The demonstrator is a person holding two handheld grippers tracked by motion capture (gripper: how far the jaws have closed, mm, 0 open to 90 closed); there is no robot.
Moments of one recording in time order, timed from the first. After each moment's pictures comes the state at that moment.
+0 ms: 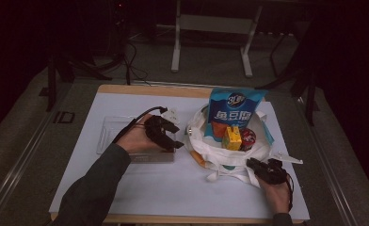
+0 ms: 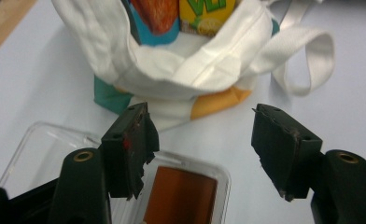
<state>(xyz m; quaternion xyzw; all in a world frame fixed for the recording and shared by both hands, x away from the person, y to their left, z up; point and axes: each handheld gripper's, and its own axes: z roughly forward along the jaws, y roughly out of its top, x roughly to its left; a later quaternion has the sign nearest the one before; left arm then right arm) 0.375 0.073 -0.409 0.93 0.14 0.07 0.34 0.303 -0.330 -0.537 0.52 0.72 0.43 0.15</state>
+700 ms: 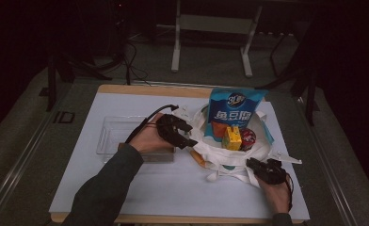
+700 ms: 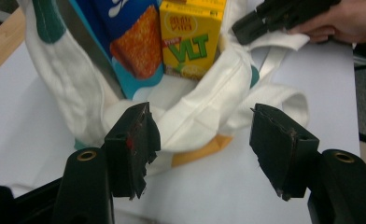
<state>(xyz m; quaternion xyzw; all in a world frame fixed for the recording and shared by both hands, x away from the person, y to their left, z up) 0.375 0.040 -0.399 0.91 0.15 0.05 0.38 0.303 -0.328 -0.537 0.52 0.72 0.43 0.16</state>
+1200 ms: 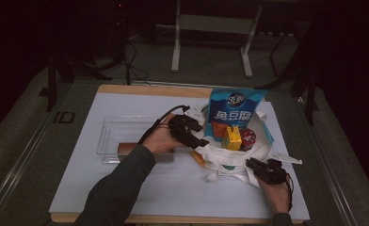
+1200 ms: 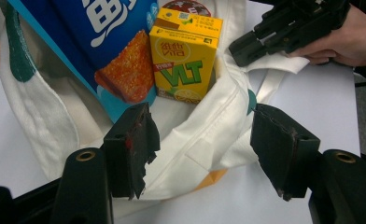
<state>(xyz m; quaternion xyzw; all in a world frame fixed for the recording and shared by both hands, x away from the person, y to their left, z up) 0.377 0.010 -0.402 0.91 0.15 0.05 0.39 0.303 -0.329 -0.537 0.51 0.72 0.43 0.16</state>
